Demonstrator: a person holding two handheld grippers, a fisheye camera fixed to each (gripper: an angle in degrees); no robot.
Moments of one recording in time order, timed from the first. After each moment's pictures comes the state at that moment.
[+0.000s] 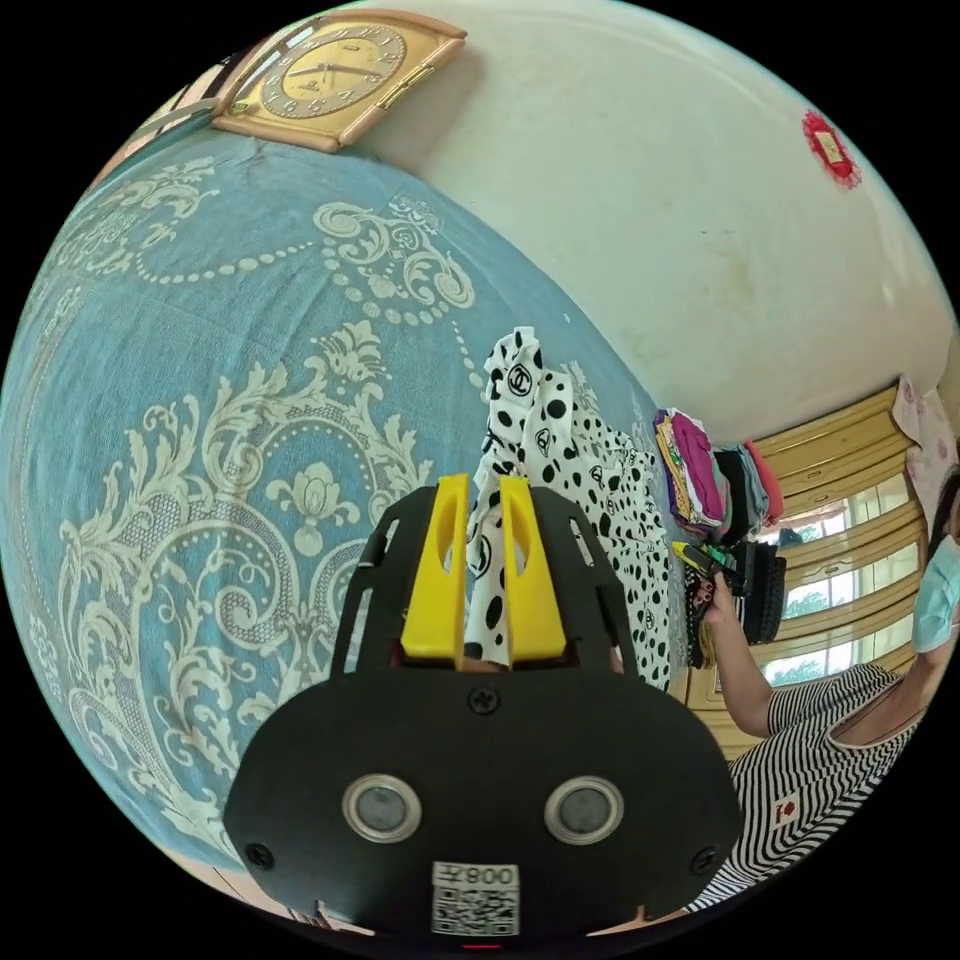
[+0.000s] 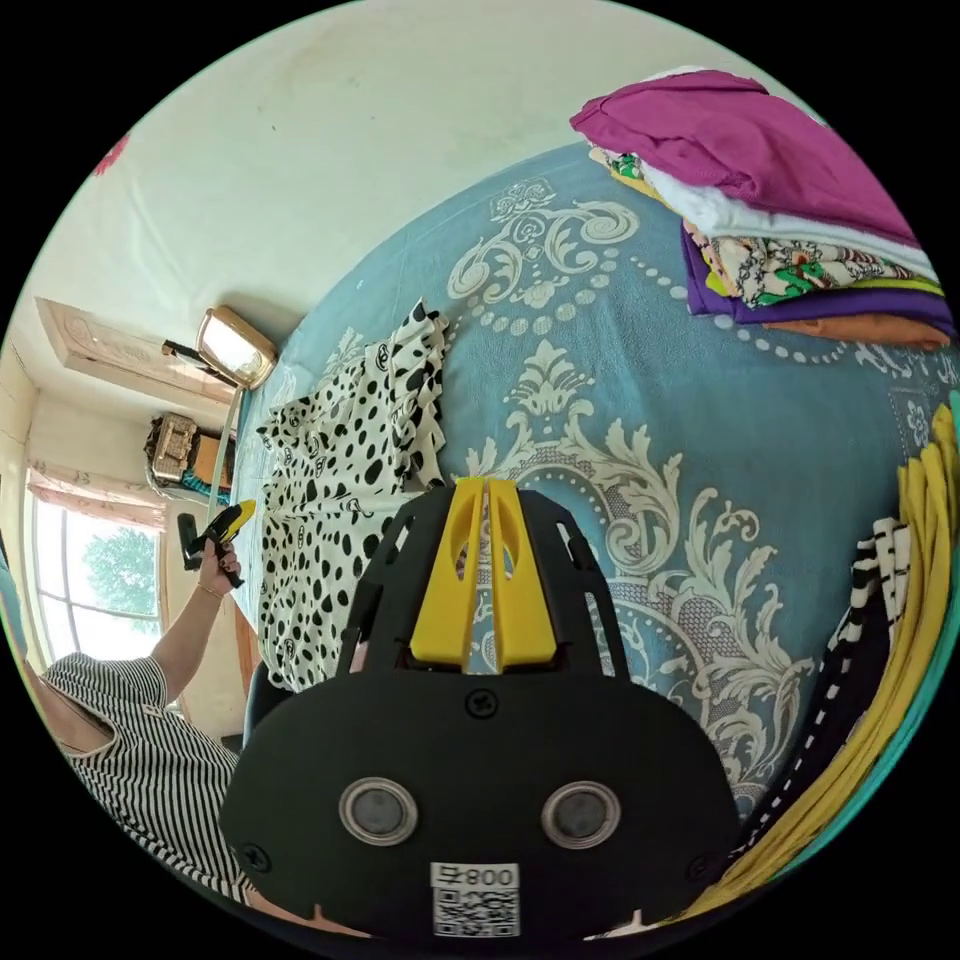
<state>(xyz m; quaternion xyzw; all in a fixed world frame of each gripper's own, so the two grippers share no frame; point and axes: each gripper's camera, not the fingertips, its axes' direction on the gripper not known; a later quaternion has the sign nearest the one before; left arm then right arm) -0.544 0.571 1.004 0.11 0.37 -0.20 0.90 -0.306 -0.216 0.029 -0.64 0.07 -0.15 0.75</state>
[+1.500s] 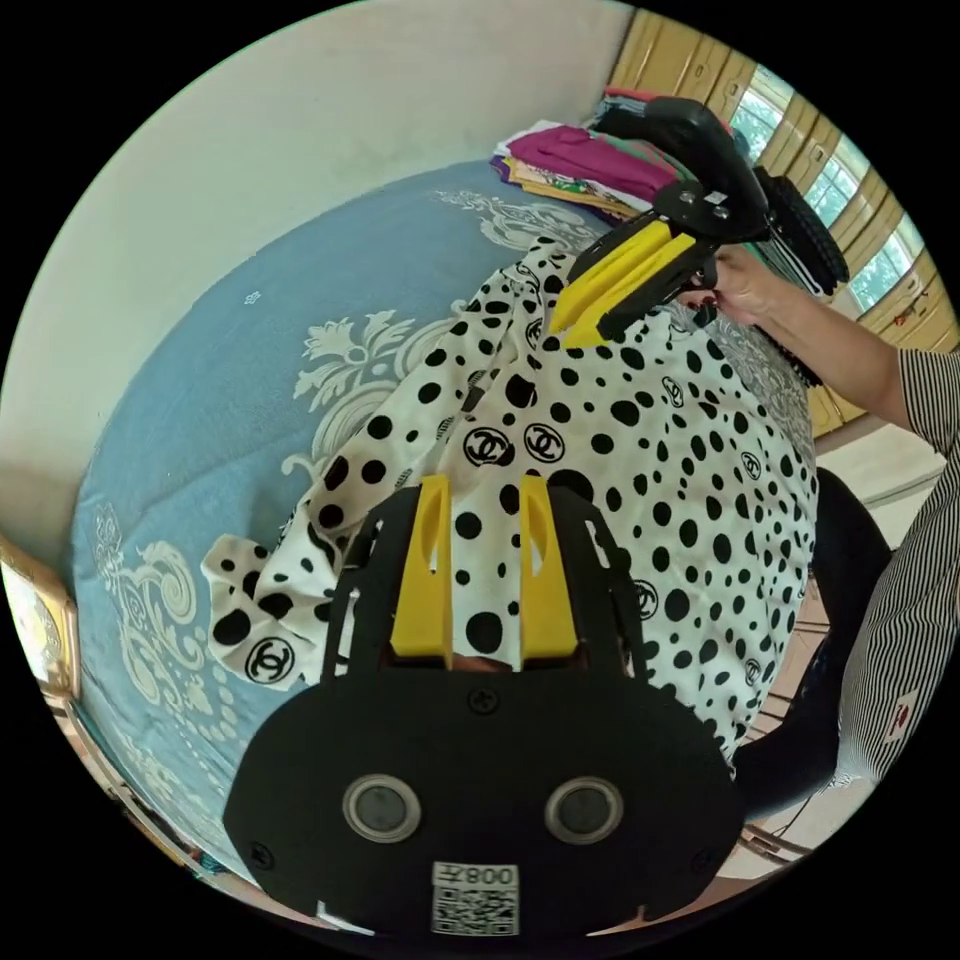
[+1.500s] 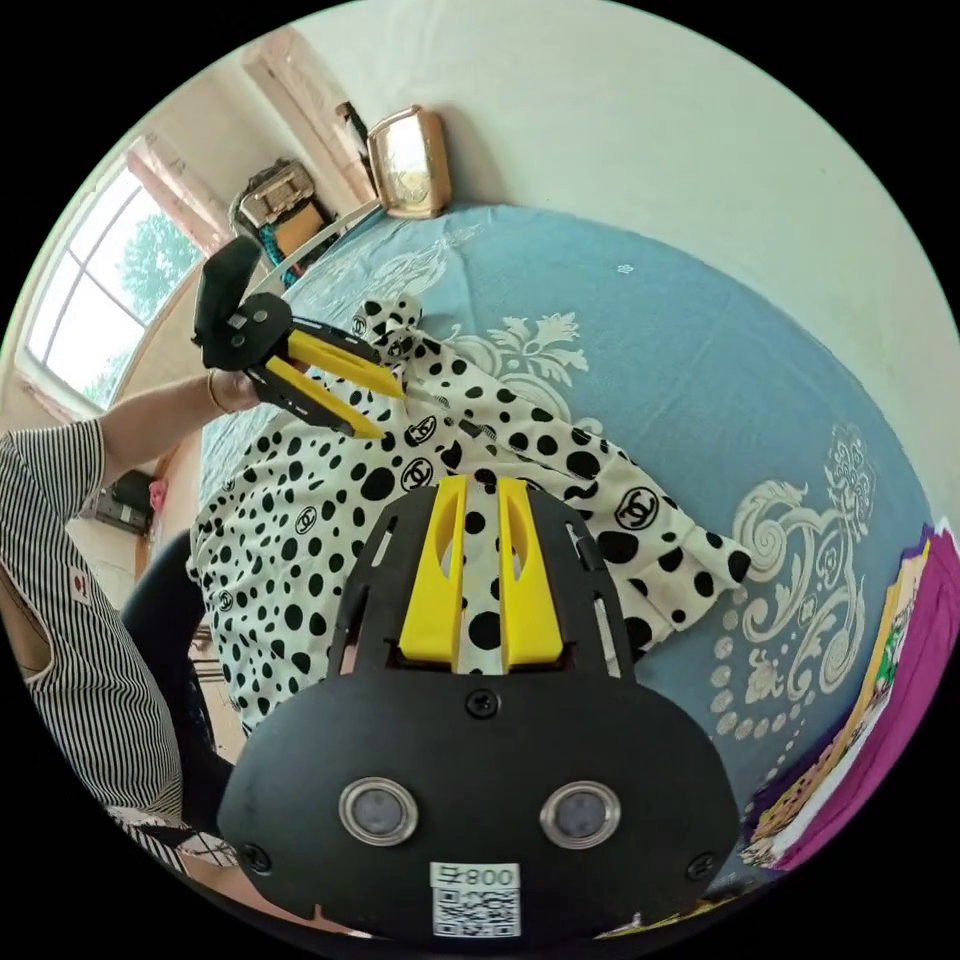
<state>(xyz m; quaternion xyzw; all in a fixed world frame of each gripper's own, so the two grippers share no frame) -0.068 0.216 0.937 0.02 0.20 0.33 0.92 -0.538 0.061 0.148 -0.70 -0.14 -0.44 0.54</state>
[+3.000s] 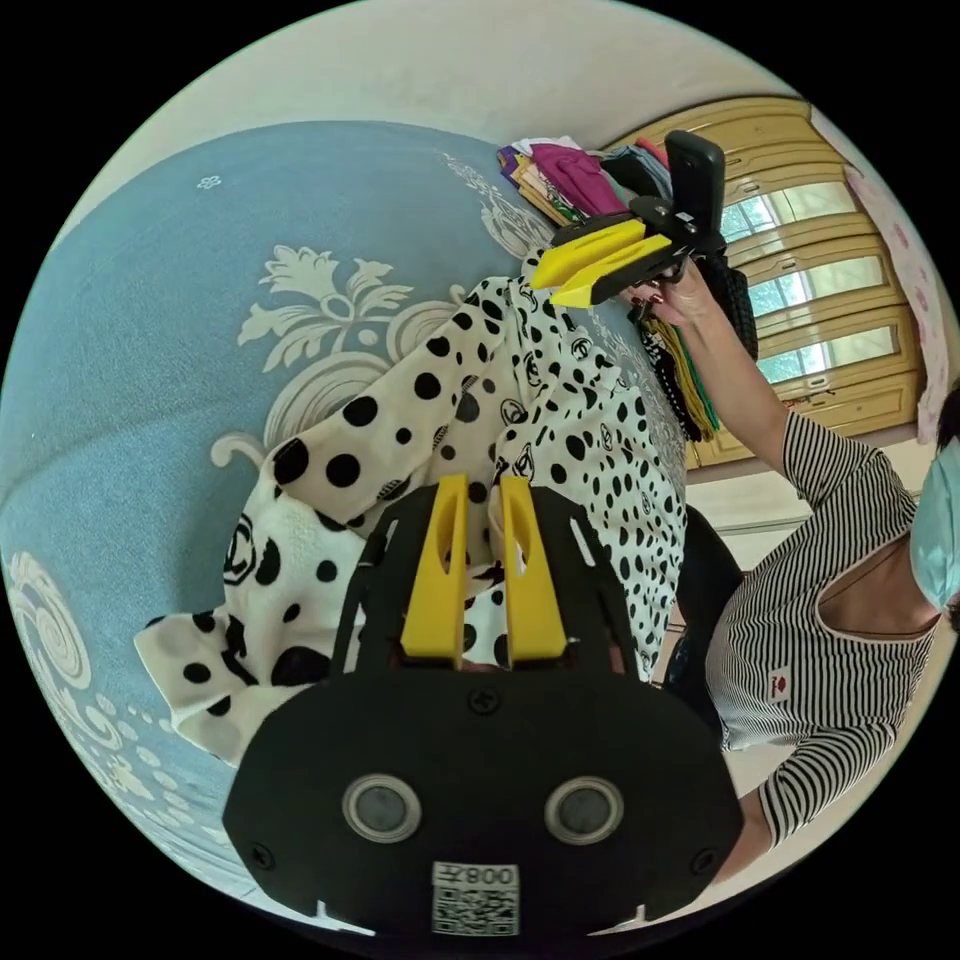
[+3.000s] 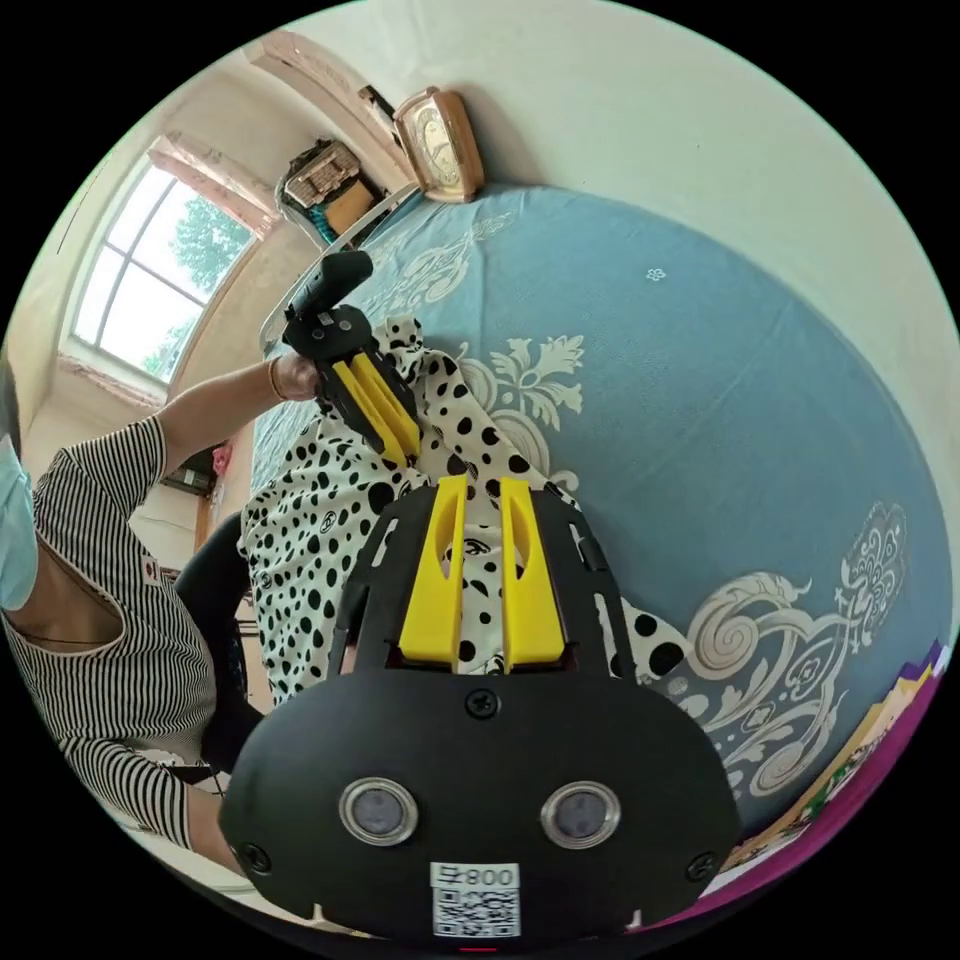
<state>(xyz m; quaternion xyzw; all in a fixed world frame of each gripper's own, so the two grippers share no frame) 0.053 0.032 1.011 -0.04 0.43 0.25 0.87 -0.557 0.108 0.267 -0.75 -0.20 -0.38 0.51</state>
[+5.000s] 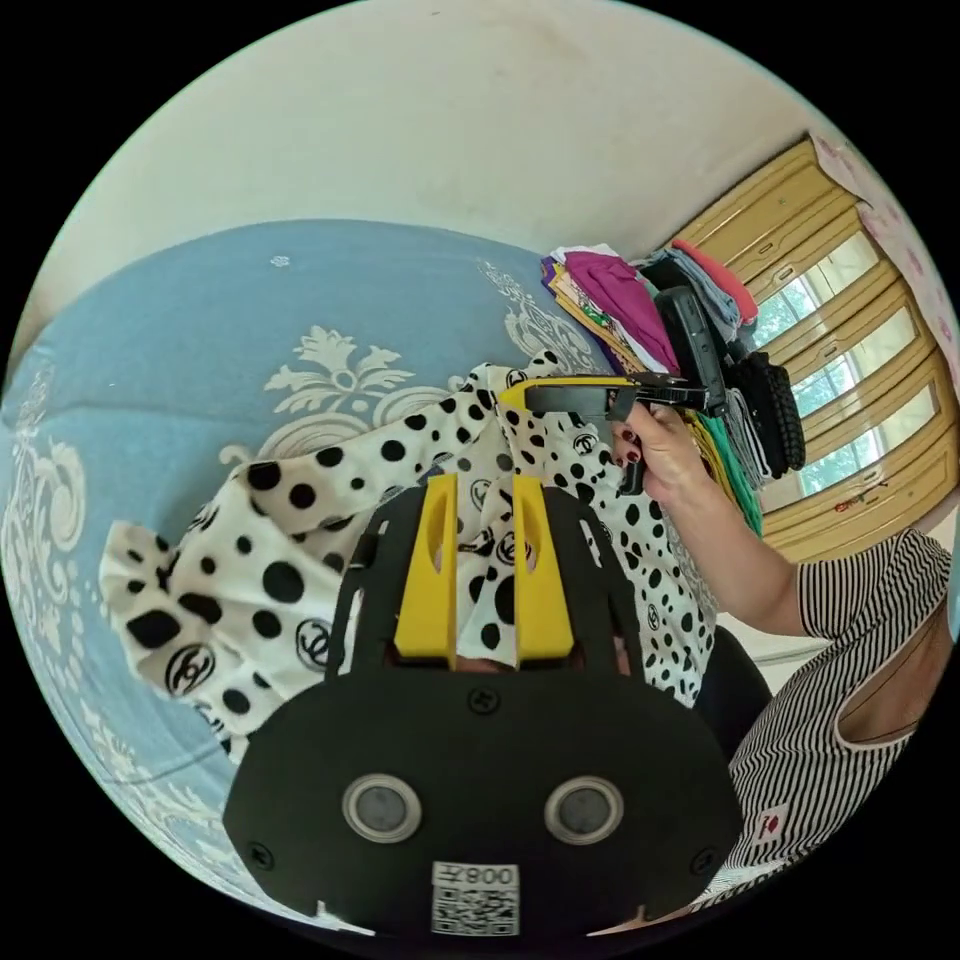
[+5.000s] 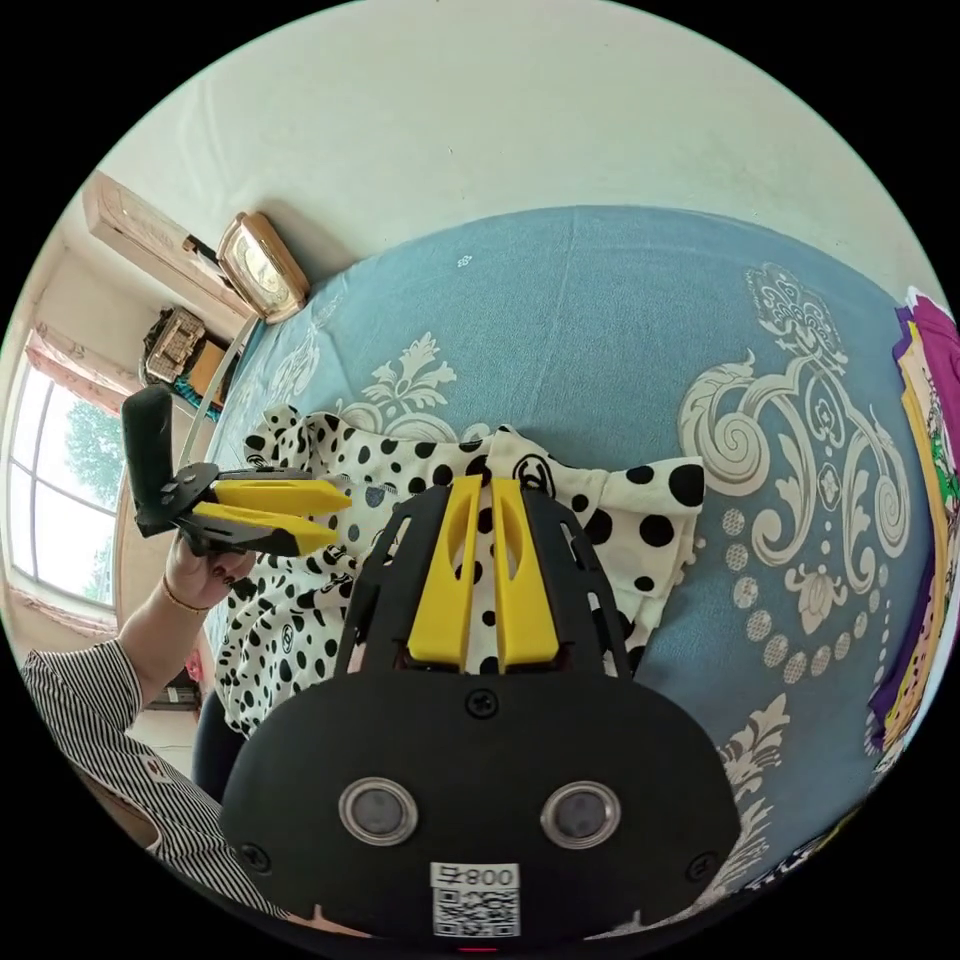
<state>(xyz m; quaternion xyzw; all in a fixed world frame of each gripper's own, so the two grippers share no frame) -0.123 0.200 0.992 0.11 0.35 0.09 0.93 -0.454 0.108 0.196 -0.66 0.00 -0.28 0.70</state>
